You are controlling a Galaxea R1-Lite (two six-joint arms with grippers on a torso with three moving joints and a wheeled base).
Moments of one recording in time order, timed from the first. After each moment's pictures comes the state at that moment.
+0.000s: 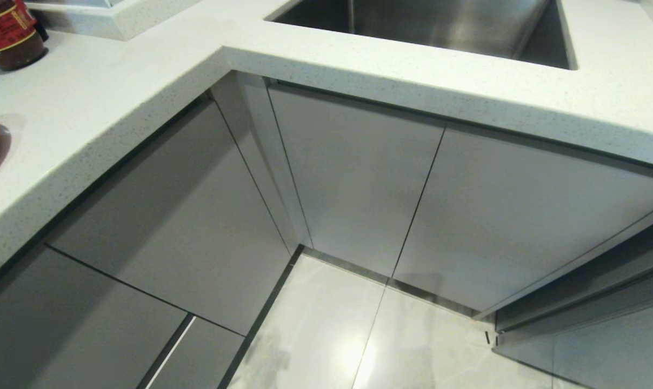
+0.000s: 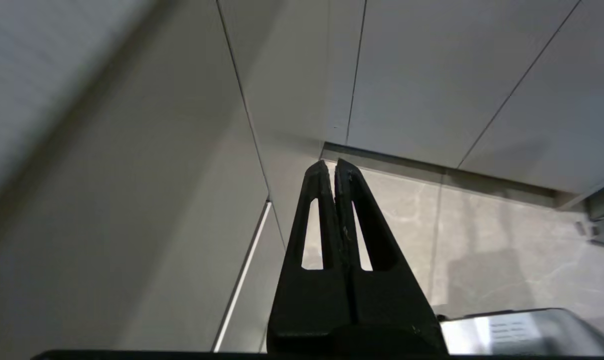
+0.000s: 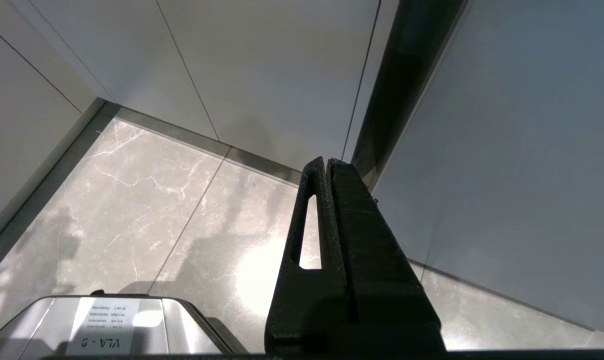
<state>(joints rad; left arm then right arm) 0.01 0.01 -0.20 0.14 -0.08 0.11 0.00 0.00 0.00 0.00 0.00 -0.01</state>
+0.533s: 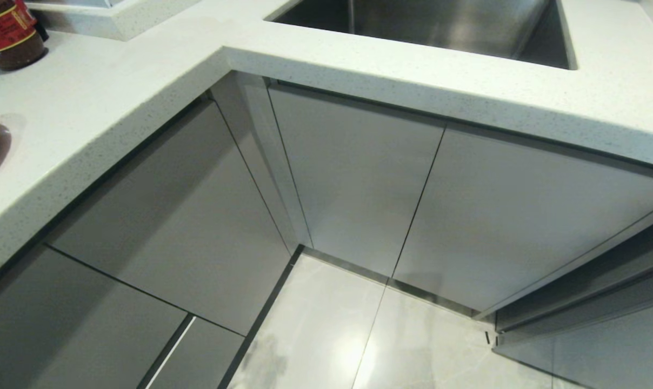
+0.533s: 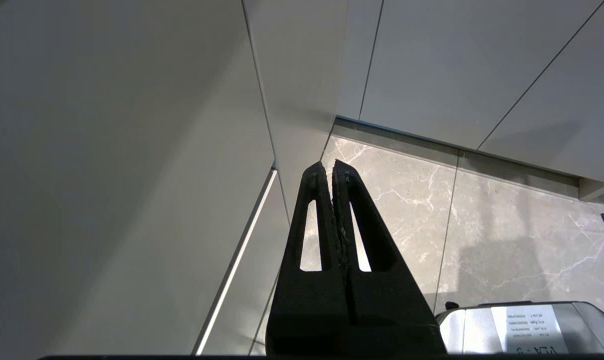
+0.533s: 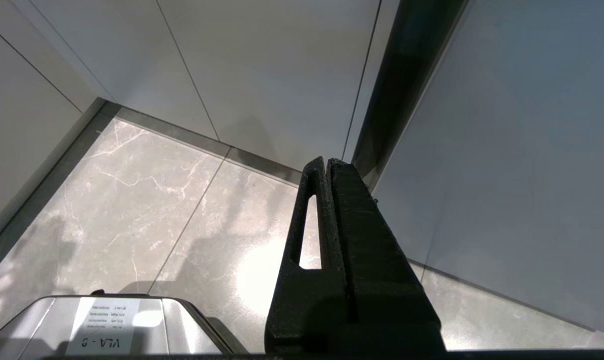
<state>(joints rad) 0.01 0.00 0.00 0.00 -0.02 0.07 0.00 0.00 0.00 0.00 0.00 -0.01</state>
